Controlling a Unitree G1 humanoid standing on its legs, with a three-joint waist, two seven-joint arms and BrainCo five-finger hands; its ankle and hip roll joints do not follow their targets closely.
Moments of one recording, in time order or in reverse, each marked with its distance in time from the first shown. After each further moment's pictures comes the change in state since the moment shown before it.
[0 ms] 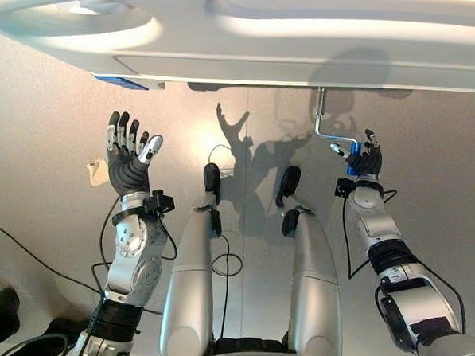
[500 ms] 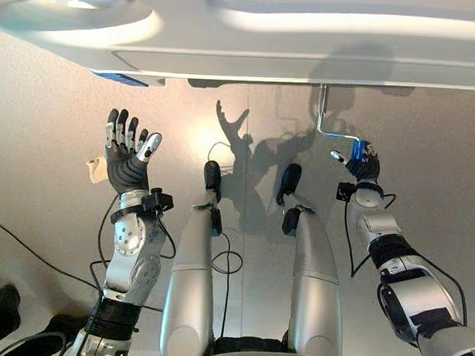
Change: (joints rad) left arm -0.004 0.015 0.000 -0.003 -0.018 -0.001 0.001; right arm -0.003 -0.011 0.025 0.103 0.052 0.005 0.036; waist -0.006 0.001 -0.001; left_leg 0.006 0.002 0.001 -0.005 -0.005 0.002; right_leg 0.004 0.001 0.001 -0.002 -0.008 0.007
